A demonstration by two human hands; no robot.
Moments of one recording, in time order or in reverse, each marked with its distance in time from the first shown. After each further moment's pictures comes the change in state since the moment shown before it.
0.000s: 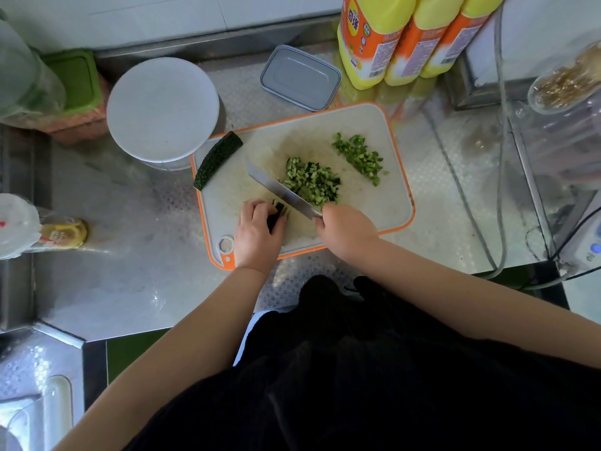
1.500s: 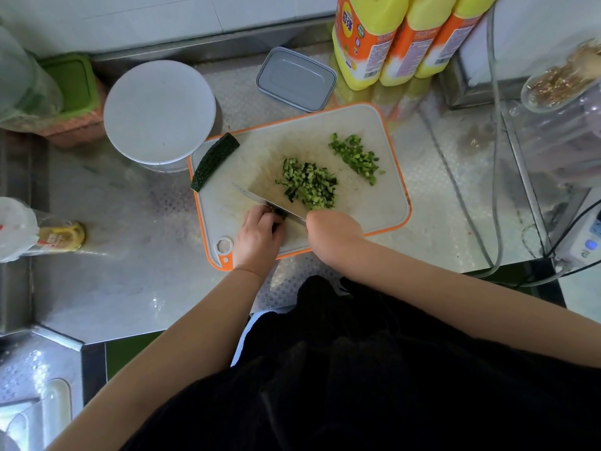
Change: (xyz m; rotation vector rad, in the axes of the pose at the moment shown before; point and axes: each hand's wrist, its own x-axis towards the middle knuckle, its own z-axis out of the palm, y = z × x) left_hand -0.003 -0.001 0.000 0.081 -0.088 0.112; right_hand -0.002 -0.019 0.004 -0.185 -0.072 0.001
